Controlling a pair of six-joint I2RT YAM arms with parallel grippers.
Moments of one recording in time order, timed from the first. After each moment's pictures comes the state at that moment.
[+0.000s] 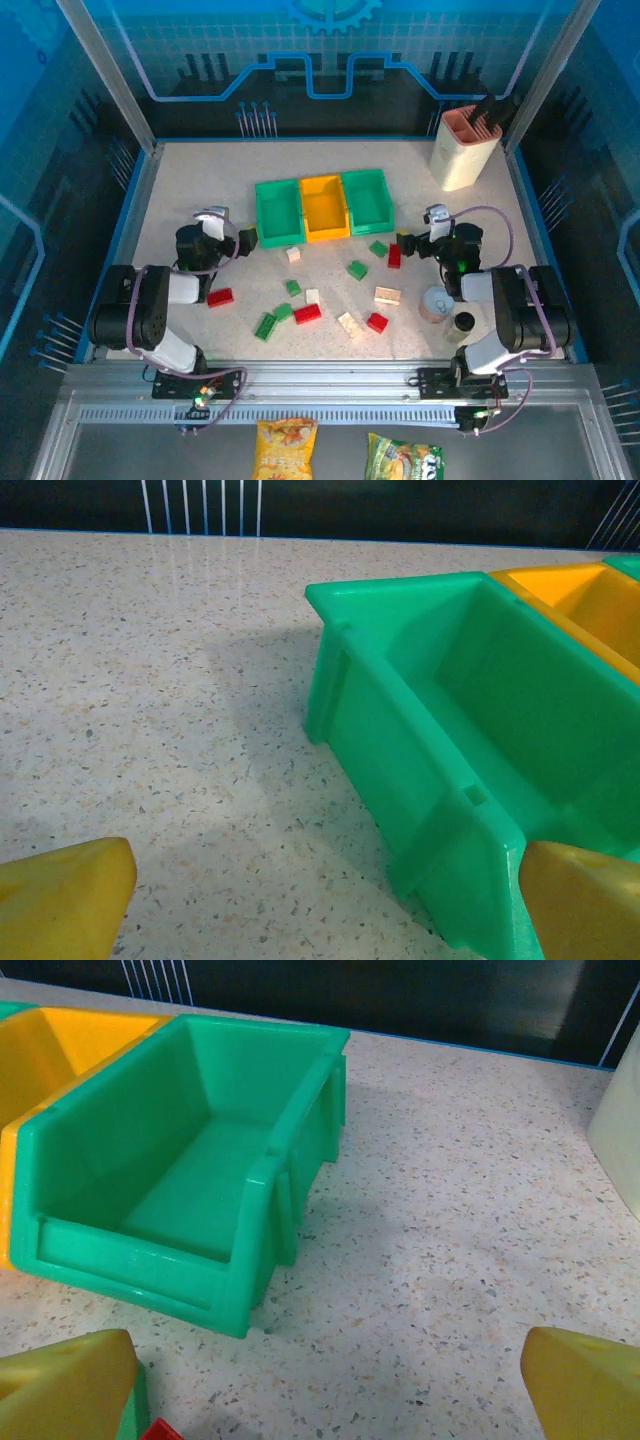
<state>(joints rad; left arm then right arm) 0.05 1.55 0.37 0.84 0.33 -0.06 0.01 1.53 0.39 0.79 -0.37 -0.12</state>
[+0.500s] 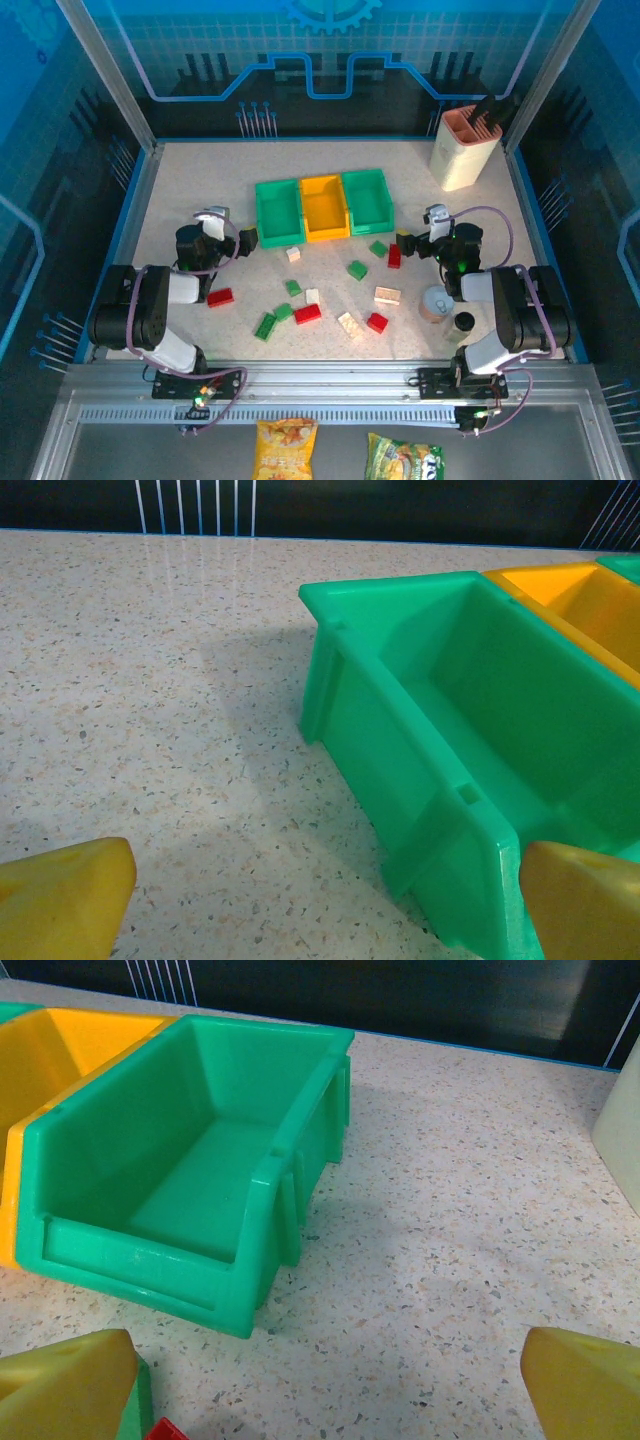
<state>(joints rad) 0.05 1.55 0.37 0.84 0.34 -0.06 0.01 1.53 0.39 0.79 -0.37 -0.12</state>
